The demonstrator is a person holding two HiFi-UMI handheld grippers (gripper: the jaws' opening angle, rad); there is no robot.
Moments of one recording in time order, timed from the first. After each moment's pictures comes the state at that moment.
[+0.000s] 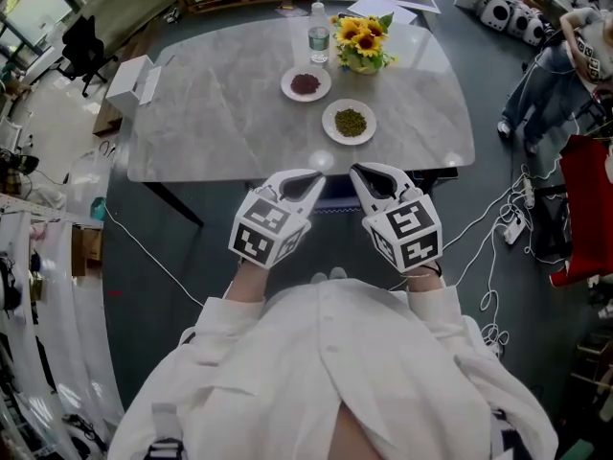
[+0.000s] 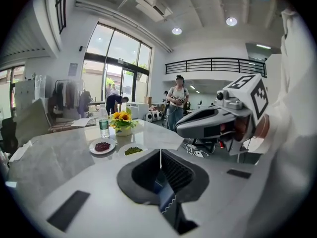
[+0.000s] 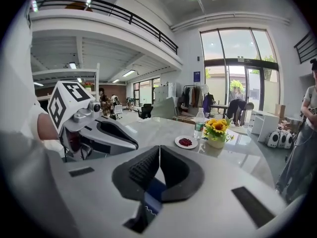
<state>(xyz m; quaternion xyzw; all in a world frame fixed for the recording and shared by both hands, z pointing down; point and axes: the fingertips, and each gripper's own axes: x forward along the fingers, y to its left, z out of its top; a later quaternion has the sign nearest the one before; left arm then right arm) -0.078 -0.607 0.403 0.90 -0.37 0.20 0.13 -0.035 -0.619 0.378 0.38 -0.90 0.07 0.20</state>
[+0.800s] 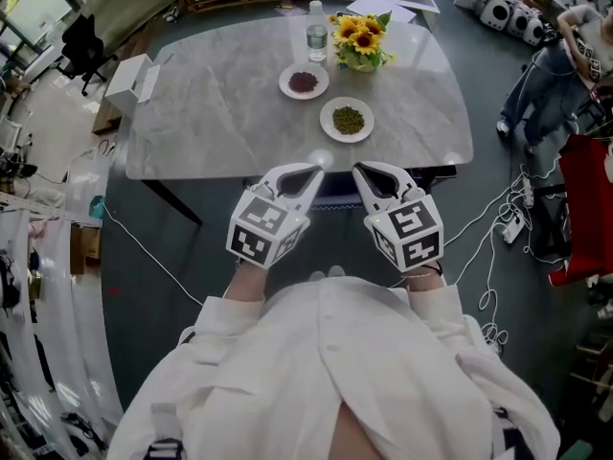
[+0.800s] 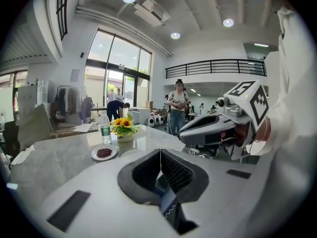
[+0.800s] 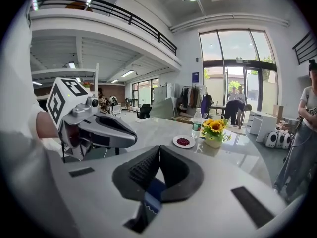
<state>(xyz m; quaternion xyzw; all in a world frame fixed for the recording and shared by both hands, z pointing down) -0.074 -0.607 0.387 0.90 -0.39 0.18 0.11 -0.024 -0.615 0.378 0.39 -0.90 0.06 0.20</state>
